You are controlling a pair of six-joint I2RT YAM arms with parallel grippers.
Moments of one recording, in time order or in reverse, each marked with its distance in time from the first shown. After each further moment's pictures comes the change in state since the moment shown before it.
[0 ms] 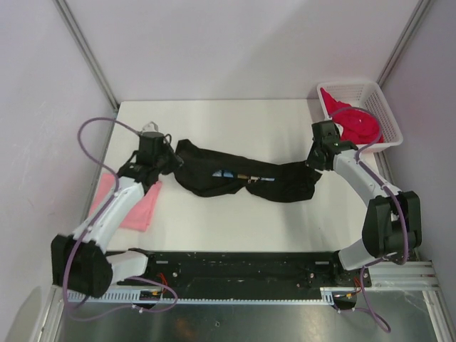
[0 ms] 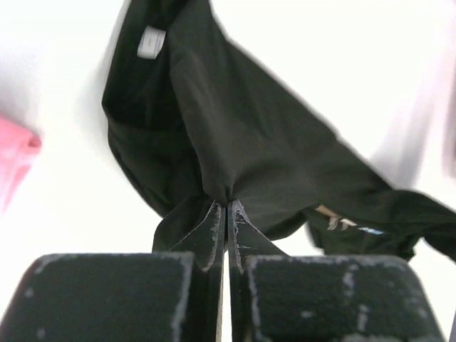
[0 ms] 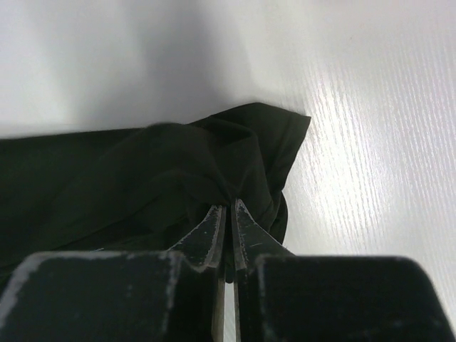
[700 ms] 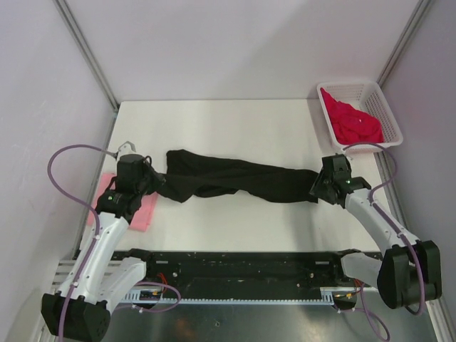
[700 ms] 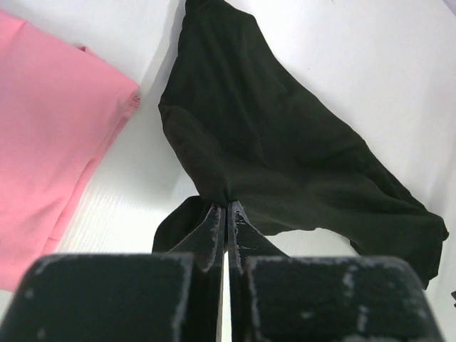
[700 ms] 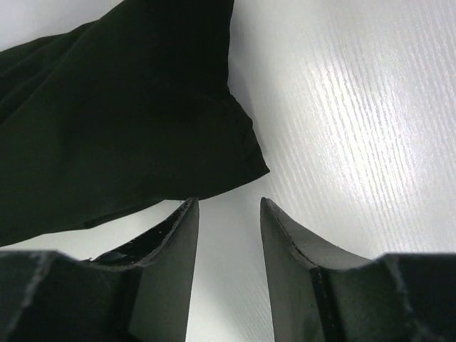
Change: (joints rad) left arm 0.089 -0.412 -0.120 -0.197 -0.076 0.019; right arm -0.008 -0.367 -0.401 0.003 -0.038 0.118
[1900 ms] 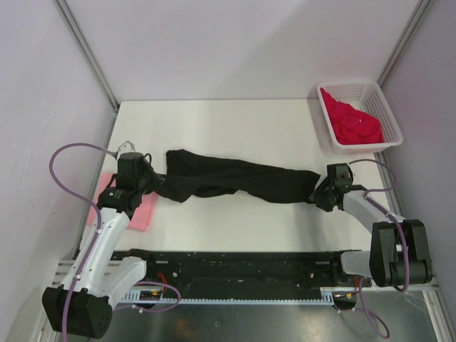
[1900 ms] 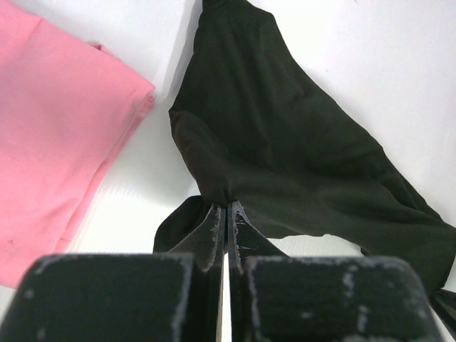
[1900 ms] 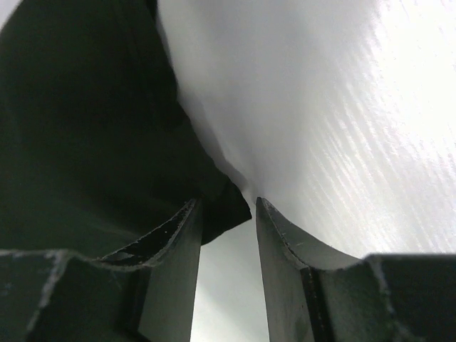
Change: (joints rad) left arm 0.032 0.043 0.002 0.000 0.001 0.012; right arm -0.132 0.107 -0.171 0.245 -0.156 0.143
